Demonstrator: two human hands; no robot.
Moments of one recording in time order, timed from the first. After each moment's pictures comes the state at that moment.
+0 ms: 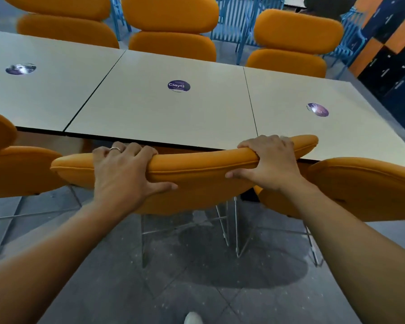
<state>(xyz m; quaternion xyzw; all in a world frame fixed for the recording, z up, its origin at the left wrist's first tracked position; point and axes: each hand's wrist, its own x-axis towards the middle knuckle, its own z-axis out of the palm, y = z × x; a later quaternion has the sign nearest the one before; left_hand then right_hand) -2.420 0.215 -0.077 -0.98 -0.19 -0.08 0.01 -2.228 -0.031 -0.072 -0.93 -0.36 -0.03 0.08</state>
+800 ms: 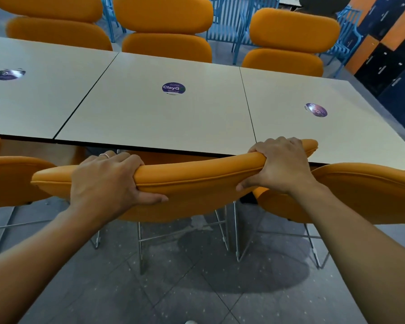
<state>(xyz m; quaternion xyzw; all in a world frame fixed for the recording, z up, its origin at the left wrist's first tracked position) -2.410 0.233 -0.074 -0.98 -0.11 -0.13 0.03 -2.202 -0.039 -0.066 -0.94 -0.34 -0.04 0.02</state>
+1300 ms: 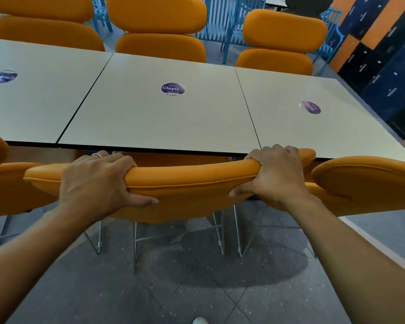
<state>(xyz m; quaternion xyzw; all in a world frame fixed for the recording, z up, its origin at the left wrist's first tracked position) -2.439 0.296 -0.073 -0.99 -0.06 -0.13 0.04 -2.261 0.001 -0.070 -0.95 -0.30 -0.06 0.05</state>
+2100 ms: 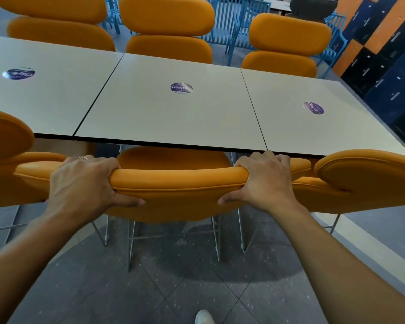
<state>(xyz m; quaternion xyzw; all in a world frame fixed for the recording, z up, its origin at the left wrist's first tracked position) -2.502 0.320 -0.079 -0.98 -0.13 -0.14 -0.01 -2.335 0.026 -0.065 -0.95 -0.30 -0.03 0.01</state>
